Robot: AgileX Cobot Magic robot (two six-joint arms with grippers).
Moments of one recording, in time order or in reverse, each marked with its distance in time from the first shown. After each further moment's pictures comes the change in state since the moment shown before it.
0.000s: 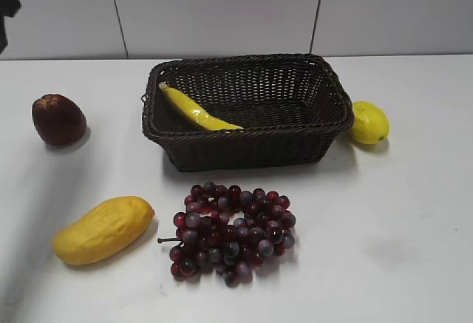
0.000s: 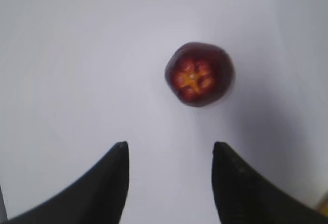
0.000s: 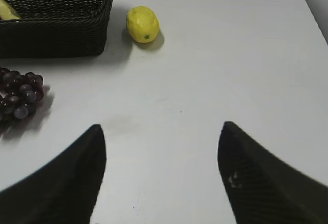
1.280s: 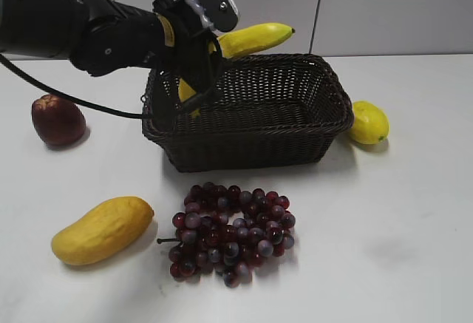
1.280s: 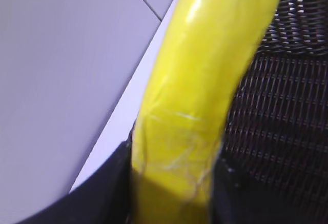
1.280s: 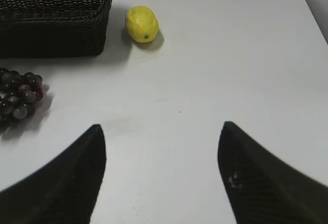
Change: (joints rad) left arm -0.497 0.124 0.385 0.243 -1.218 0.278; right arm 0.000 0.000 0.000 0.000 0.000 0.000
